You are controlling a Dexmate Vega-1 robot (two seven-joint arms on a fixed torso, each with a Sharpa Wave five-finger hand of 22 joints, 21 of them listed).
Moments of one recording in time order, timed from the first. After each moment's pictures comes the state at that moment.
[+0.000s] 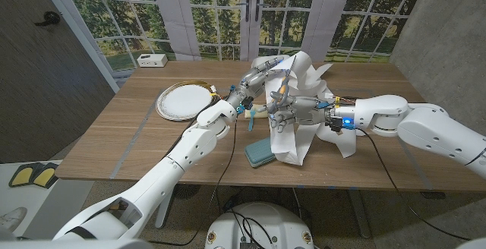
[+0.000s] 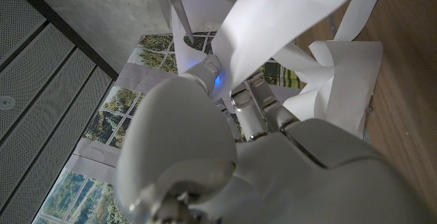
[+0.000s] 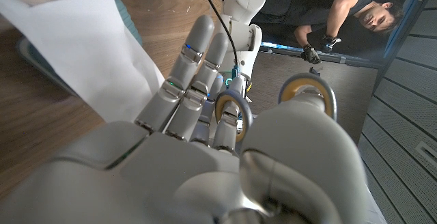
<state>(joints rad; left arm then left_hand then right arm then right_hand) 0.80 0.35 0.55 -1.63 -0.84 -0.08 -0.13 1.41 0.16 0.39 -0.16 0.19 0.80 -0.06 0.24 0.39 0.63 -0.16 0.49 0.76 0.93 -0.13 0.27 0.58 0.38 -0.04 1.11 0.21 -0.96 -1.10 -0.36 -2.14 1.01 -0.30 0.47 0.78 0.01 -0.30 0.11 0.29 0.61 0.02 0.18 0.26 0.34 -0.01 1.14 1.03 0.97 -0.14 0.22 0.79 0.96 -0.14 0.81 0.18</state>
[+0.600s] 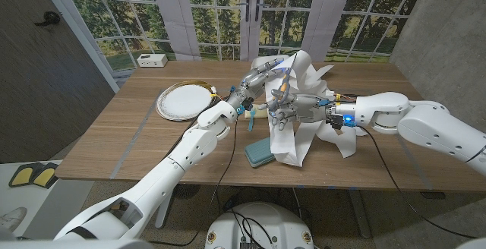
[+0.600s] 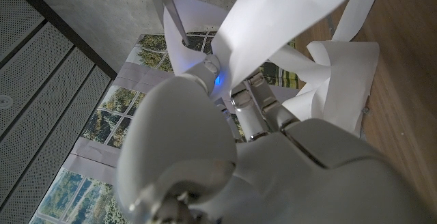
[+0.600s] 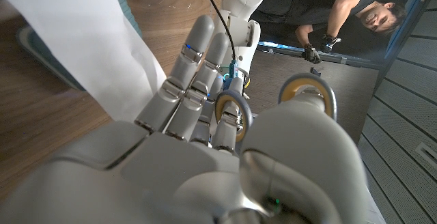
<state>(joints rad) 0.80 0.34 0.55 -1.62 -0.84 -0.08 -0.14 1.41 0.16 0.39 -0.16 0.19 0.80 -0.06 0.24 0.39 0.63 -0.15 0.48 0.76 0.93 -0.13 0.27 0.58 0.38 -0.04 1.12 0.20 -0.95 -1.10 -0.36 -2.13 1.00 -0.31 0.48 0.78 0.01 -0.30 0.11 0.29 0.61 0.02 0.18 0.25 0.34 -0.01 1.14 1.03 0.96 -0.14 0.22 0.79 0.96 -0.14 0.81 0.18</state>
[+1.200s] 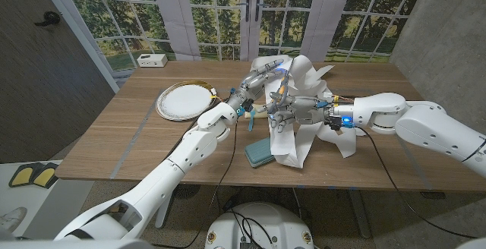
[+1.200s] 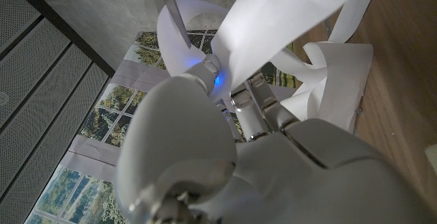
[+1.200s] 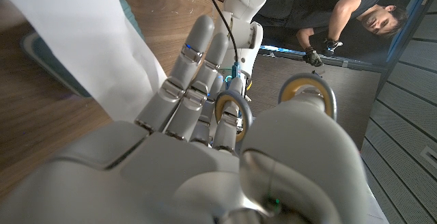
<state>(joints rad) 0.82 0.35 0.55 -1.63 -0.84 -0.07 -0.12 1.41 0.16 0.40 -0.16 0.19 0.80 -0.06 0.24 0.39 0.63 -0.15 0.48 0.76 0.93 -0.13 0.26 0.58 0.38 -0.04 1.13 0.19 -0.93 -1.09 -0.38 -2.12 0.99 -0.31 0.49 0.78 0.01 -0.30 0.11 0.29 0.61 0.02 0.18 0.23 0.34 -0.01 1.13 1.03 0.96 -0.14 0.22 0.79 0.96 -0.13 0.80 0.18</state>
